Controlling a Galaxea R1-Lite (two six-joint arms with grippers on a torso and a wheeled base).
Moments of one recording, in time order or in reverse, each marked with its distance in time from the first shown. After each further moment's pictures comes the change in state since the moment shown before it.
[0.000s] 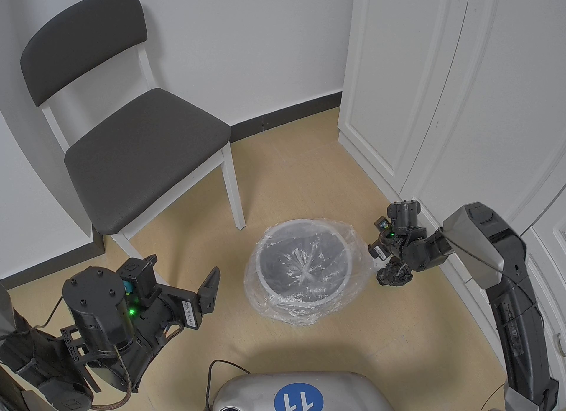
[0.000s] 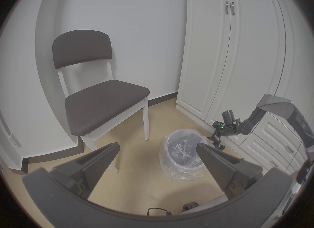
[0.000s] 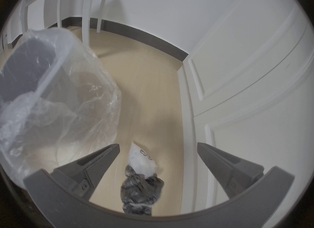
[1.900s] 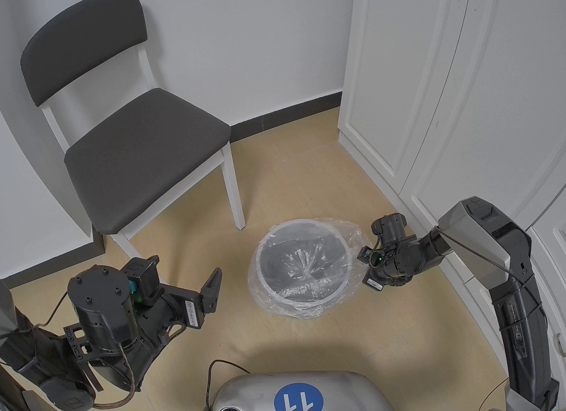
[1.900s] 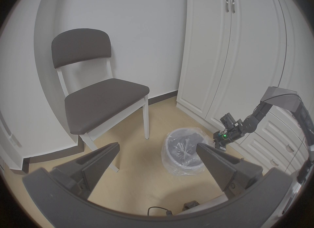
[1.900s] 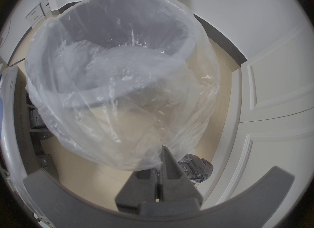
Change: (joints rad) left arm 0.000 0.006 -0.018 0.030 0.001 -0.006; right arm 0.080 -0.083 0.109 0.330 0.139 -0.199
